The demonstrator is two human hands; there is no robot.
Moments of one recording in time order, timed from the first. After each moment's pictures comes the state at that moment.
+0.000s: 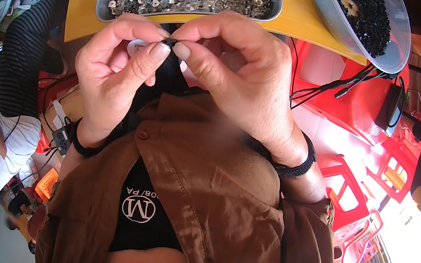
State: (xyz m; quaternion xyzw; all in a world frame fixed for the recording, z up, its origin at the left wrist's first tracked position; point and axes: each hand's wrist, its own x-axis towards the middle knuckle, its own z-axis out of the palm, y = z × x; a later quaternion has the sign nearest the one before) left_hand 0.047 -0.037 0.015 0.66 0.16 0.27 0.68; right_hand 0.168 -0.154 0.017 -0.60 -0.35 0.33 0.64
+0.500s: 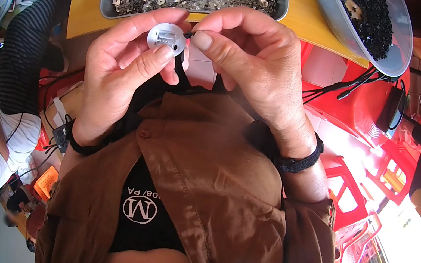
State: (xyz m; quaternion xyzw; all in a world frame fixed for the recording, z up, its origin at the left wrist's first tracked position) left_hand 0.043 -0.034 0.015 0.57 0.19 0.18 0.77; right_hand 0.177 -0.155 0.006 -0.55 -0.24 0.43 0.67
